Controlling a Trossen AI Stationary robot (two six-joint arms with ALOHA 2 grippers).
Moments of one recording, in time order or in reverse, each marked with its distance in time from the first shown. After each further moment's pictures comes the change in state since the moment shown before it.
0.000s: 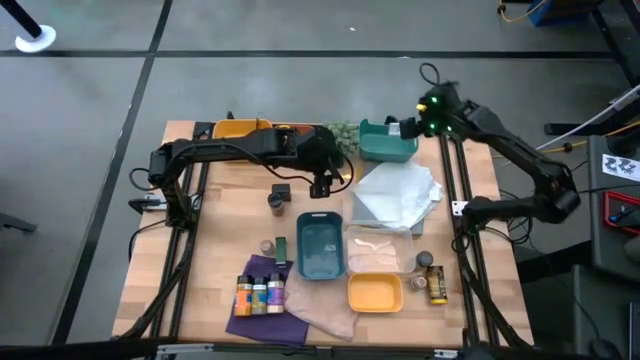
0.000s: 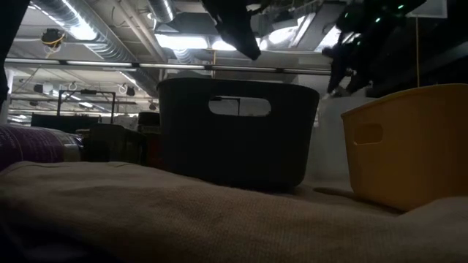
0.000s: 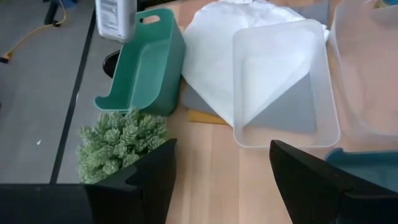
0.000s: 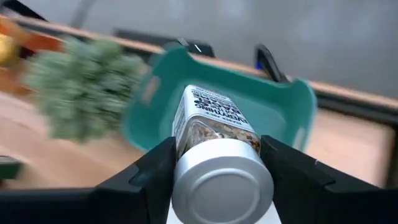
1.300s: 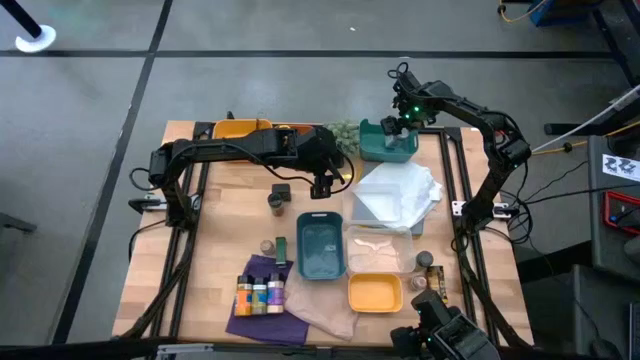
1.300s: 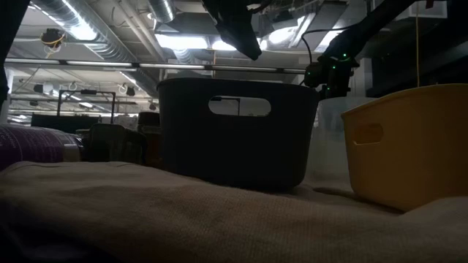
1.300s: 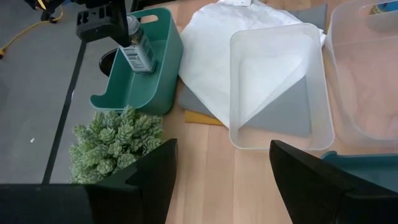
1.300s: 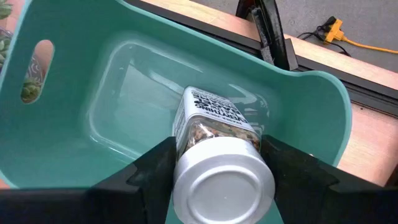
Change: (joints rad) left arm -0.001 0.001 0.000 0.000 0.008 -0.027; right arm -0.084 0.539 0.280 -0.170 -0.026 -0.132
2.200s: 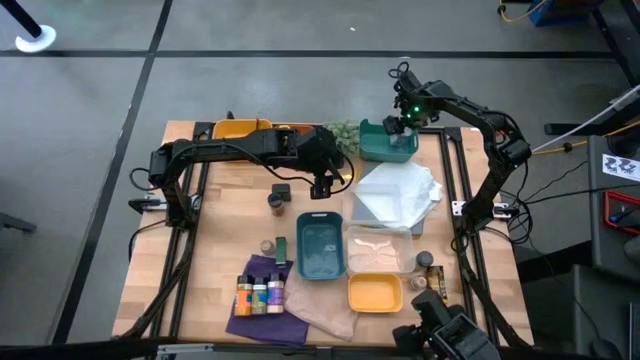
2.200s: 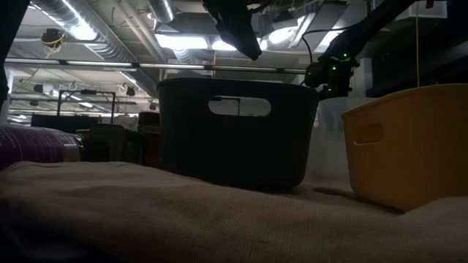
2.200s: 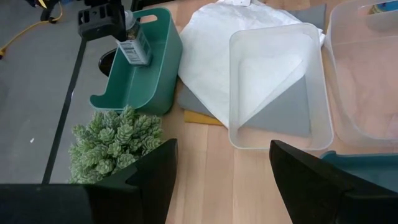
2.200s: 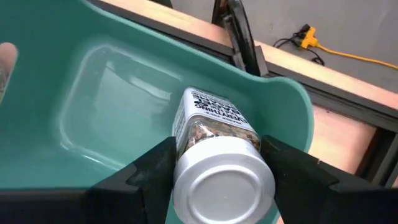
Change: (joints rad) left arm 0.000 0.000 0.000 -0.001 0.000 0.000; right arm 0.000 -0.001 0.000 -0.005 0.081 -0.024
